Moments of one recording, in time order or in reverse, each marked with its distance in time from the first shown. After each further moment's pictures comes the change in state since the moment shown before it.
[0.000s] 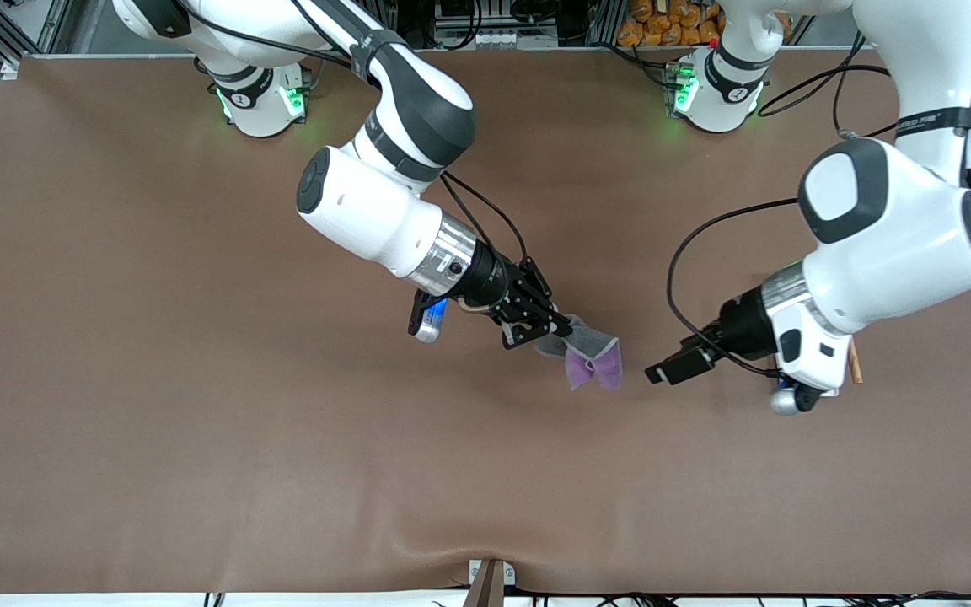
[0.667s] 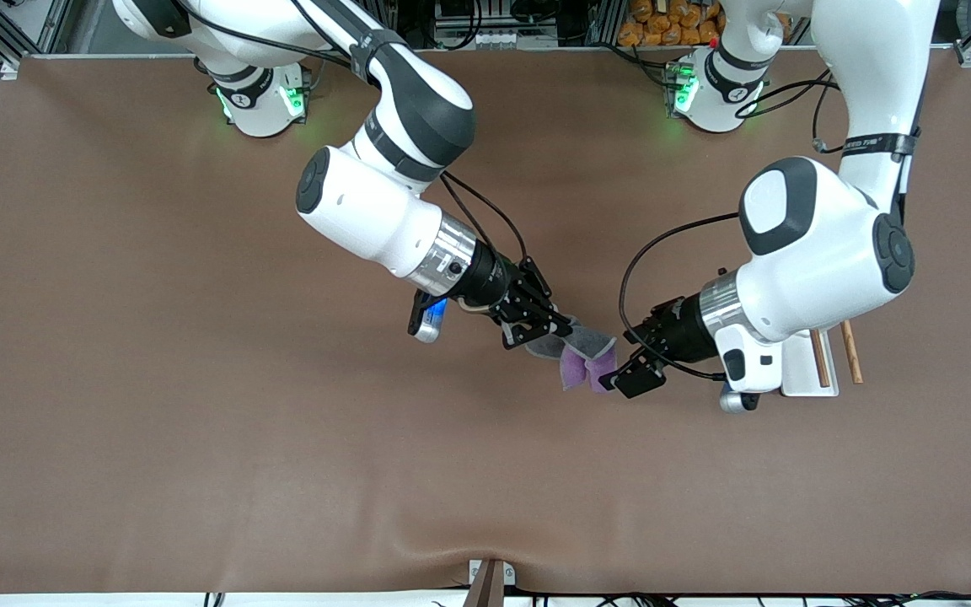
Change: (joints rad) left arm -0.071 0.065 -0.001 0.025 -0.049 0.046 -0.347; right arm 0.000 0.000 0.000 0.000 0.000 -0.004 0.000
